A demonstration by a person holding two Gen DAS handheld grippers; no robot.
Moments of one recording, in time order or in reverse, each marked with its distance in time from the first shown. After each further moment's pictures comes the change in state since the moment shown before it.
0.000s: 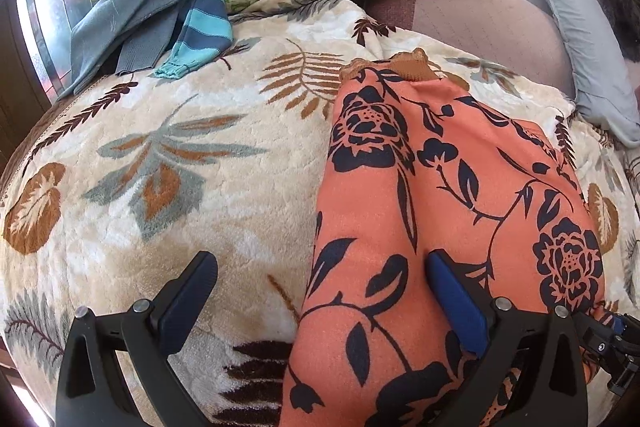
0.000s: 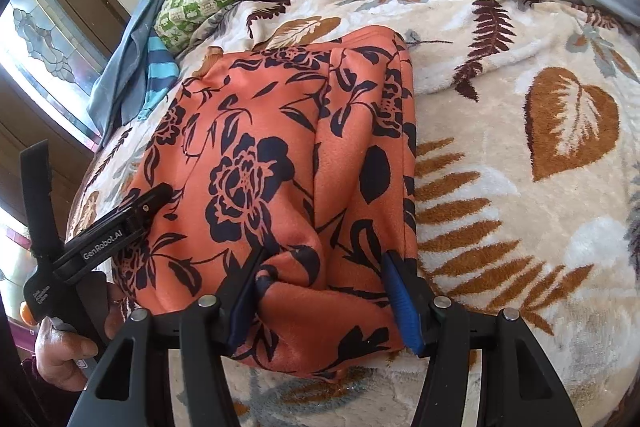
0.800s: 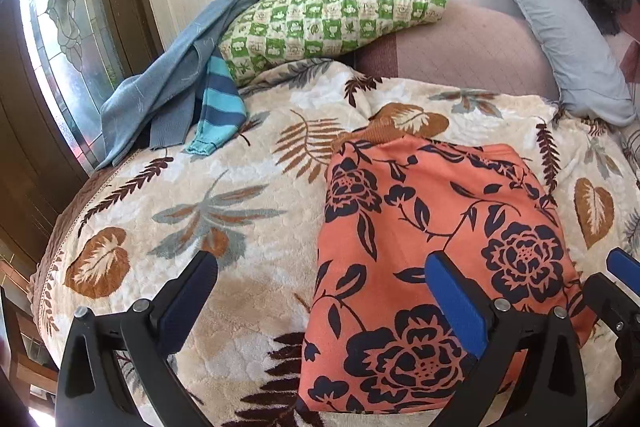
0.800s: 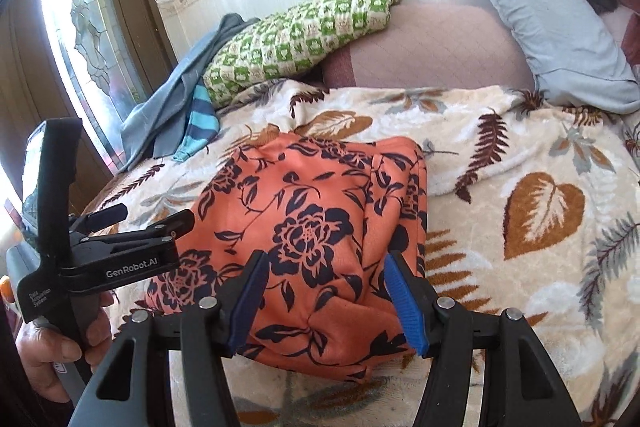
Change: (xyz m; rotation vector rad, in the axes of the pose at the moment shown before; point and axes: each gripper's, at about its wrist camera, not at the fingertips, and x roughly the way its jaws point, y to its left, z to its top) left arm -0.079 -0.021 0.008 0.124 -0.171 0.098; right arm -0.070 0.042 -0.019 -0.168 -0.345 -0.029
